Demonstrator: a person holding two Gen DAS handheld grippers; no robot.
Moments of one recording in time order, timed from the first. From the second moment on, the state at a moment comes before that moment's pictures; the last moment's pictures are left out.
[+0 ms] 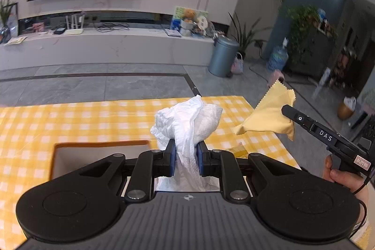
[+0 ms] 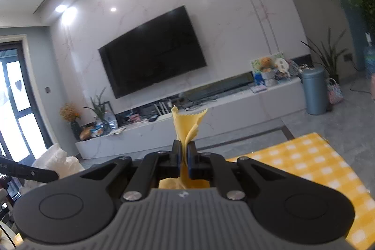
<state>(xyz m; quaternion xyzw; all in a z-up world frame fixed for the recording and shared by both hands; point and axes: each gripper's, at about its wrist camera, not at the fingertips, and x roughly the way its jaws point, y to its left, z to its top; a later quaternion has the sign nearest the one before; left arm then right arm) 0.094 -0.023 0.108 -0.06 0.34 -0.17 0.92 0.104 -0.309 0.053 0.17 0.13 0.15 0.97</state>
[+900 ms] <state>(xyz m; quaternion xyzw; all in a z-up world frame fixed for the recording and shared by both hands) 0.157 -0.007 -0.064 -0.01 0.47 -0.07 0.88 0.109 -0.144 0.024 0.06 0.20 0.24 0.95</state>
